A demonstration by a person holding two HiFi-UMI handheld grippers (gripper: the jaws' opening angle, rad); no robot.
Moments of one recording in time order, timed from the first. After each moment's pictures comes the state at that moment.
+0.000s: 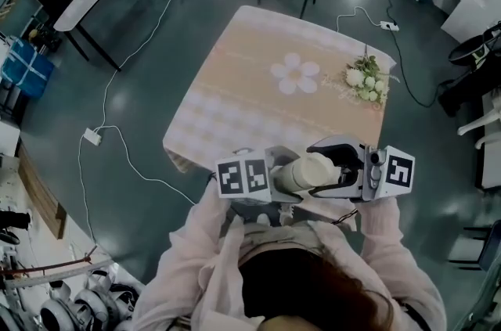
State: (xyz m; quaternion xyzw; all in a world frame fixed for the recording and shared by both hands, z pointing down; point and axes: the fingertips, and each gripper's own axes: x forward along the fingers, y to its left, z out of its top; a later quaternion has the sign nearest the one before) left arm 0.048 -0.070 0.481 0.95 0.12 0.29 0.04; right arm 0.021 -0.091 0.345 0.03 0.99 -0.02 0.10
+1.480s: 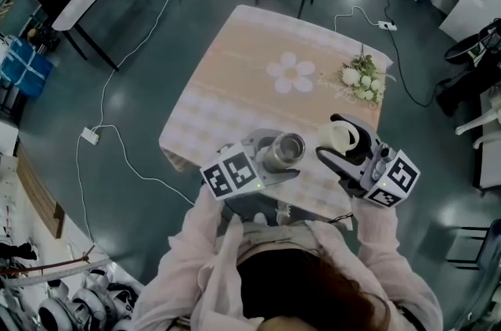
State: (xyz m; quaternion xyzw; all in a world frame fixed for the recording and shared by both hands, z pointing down) left arm 0.039 -0.128 0.464 0.97 -0.05 0.23 0.01; right arm 0.071 -0.155 0.353 -0.24 0.97 -0.06 0.09
